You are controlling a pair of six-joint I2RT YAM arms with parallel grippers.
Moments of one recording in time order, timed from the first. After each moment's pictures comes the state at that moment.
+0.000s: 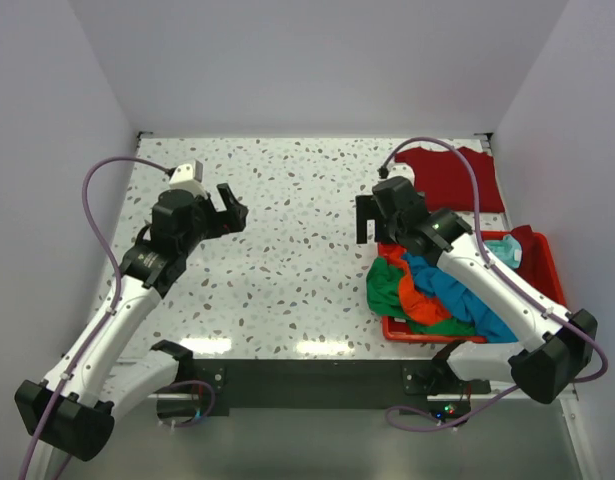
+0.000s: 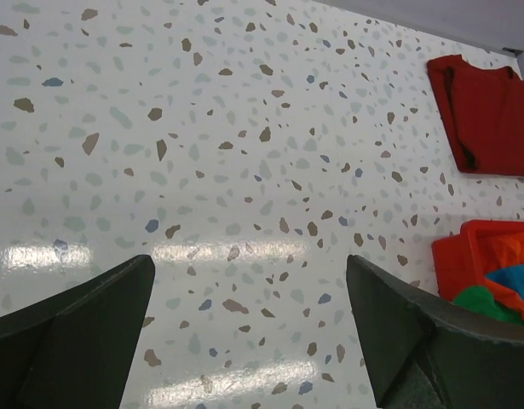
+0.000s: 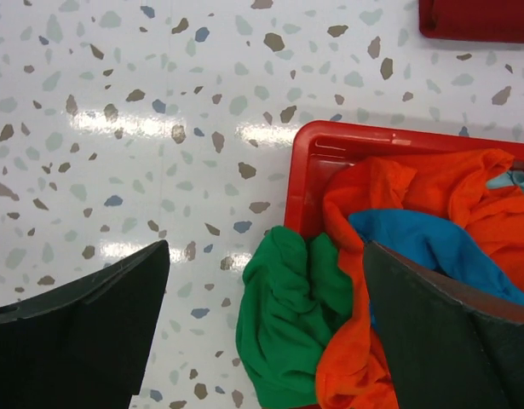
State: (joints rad) left arm -0.35 0.94 0.91 -0.38 -0.11 -0.46; right arm 0.63 1.26 1.22 -0.79 0.38 0.42
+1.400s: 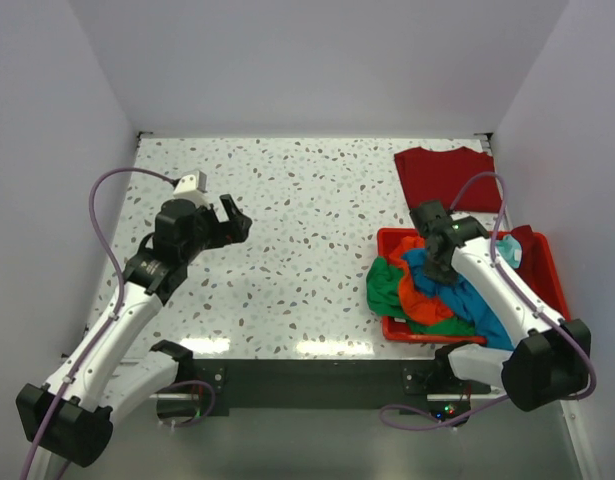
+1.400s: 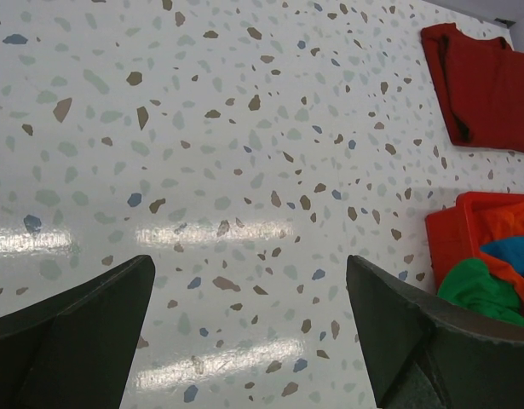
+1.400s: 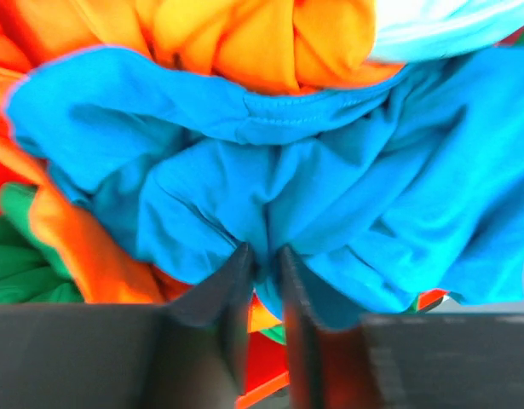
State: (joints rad) left arm -0.35 0.90 0.82 -0.37 -0.06 -0.49; right arm 0.32 1.22 0.97 -1.15 0.48 0.75
